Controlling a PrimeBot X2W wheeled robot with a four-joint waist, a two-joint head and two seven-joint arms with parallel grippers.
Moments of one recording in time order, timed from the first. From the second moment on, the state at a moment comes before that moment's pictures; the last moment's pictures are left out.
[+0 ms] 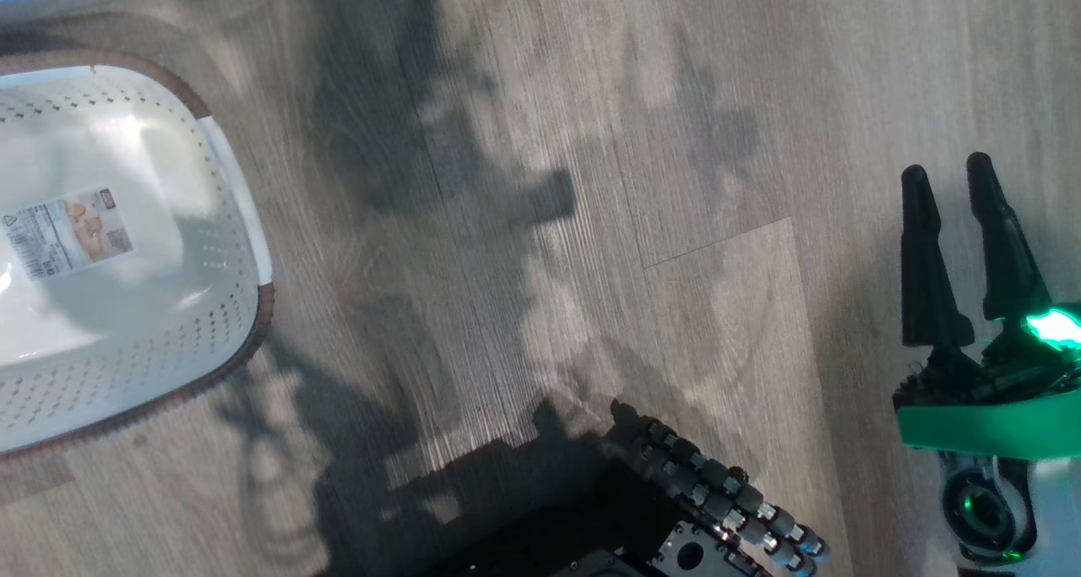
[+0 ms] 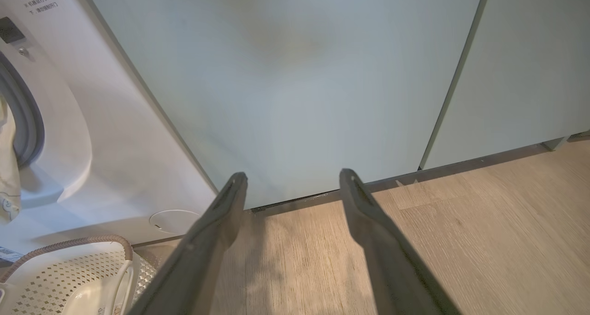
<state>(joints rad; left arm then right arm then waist) -1.73 0.60 -0.15 0.66 -0.21 -0.08 -0.06 -0.20 -0.03 0.11 -0.13 0.46 0.13 -0.26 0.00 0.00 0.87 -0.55</state>
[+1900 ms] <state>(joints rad) -0.20 0.32 -0.10 -0.05 -0.41 0.21 -0.22 -0.05 -0.03 -0.13 -0.08 0.17 0.13 -0.26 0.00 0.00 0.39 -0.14</state>
